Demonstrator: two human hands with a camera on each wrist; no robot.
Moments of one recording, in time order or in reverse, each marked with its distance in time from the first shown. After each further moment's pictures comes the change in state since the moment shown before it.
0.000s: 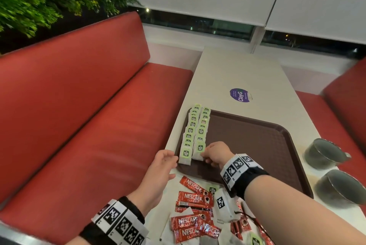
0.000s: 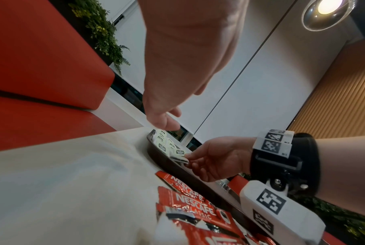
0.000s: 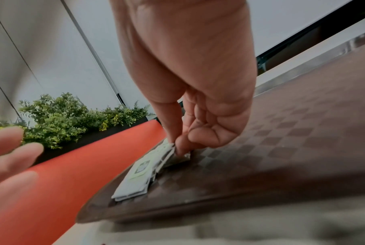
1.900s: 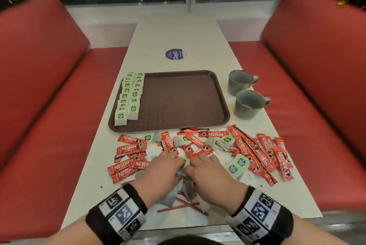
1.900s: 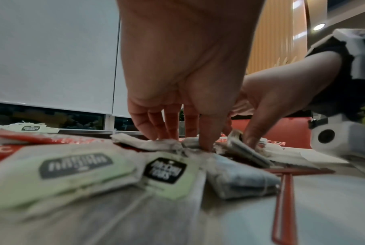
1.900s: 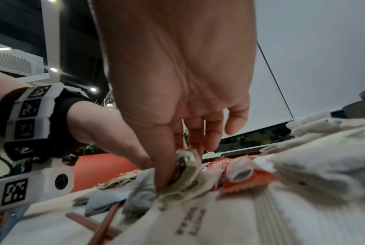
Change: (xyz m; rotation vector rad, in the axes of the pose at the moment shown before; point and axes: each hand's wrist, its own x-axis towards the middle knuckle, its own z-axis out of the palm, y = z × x) left_hand -0.095 -0.080 0.145 1.558 -0.547 0.682; right_hand -0.200 0.214 -0.041 -0.966 0.107 -0.606
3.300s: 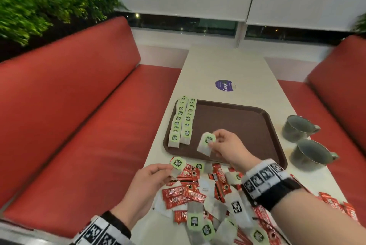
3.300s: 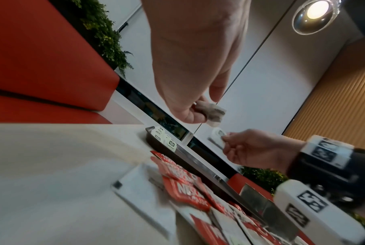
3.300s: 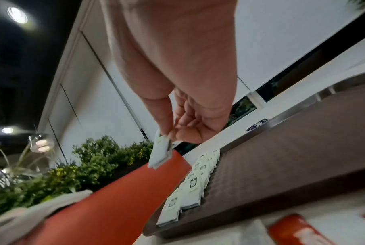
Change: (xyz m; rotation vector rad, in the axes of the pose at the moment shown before) left_hand -0.083 -0.126 -0.036 -1.669 0.515 -0.619; right_hand 0.158 -0.017 -0.077 1.116 0.262 0.319
